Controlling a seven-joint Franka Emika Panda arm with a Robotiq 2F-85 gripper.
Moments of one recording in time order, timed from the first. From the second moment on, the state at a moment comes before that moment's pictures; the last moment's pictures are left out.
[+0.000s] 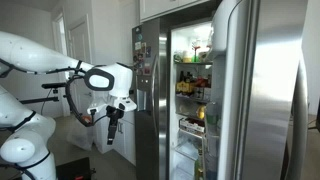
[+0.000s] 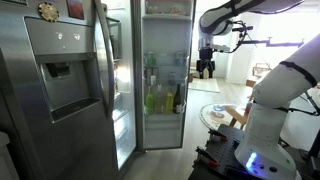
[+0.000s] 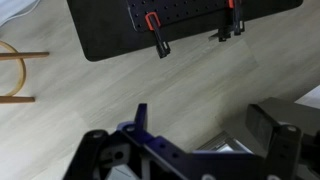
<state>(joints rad) -0.18 -0.58 -0.23 -2.51 -0.08 1.74 -0.08</state>
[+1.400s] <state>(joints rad) -0.31 -0.51 -0.15 -2.65 -0.30 2.52 0.17</state>
